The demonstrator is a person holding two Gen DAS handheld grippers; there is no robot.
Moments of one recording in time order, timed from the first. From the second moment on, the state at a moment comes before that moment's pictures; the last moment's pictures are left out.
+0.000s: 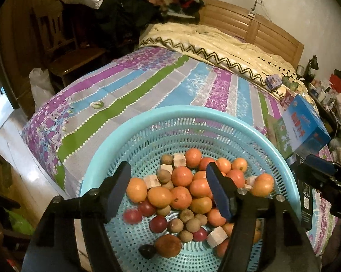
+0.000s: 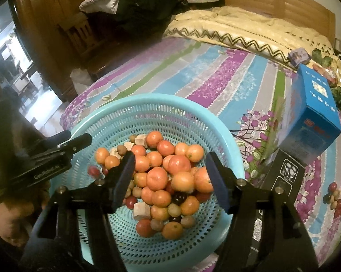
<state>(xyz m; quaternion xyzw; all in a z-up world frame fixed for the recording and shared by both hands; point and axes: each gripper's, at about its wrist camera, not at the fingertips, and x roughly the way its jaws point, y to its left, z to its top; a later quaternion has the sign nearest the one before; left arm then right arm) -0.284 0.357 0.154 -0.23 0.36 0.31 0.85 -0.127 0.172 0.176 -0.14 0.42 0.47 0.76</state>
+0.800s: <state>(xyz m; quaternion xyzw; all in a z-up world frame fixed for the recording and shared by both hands) -0.244 0.281 0.213 -0.17 0.34 0.28 0.88 -0.110 0.079 0.233 -0.17 0.26 0.33 0.89</state>
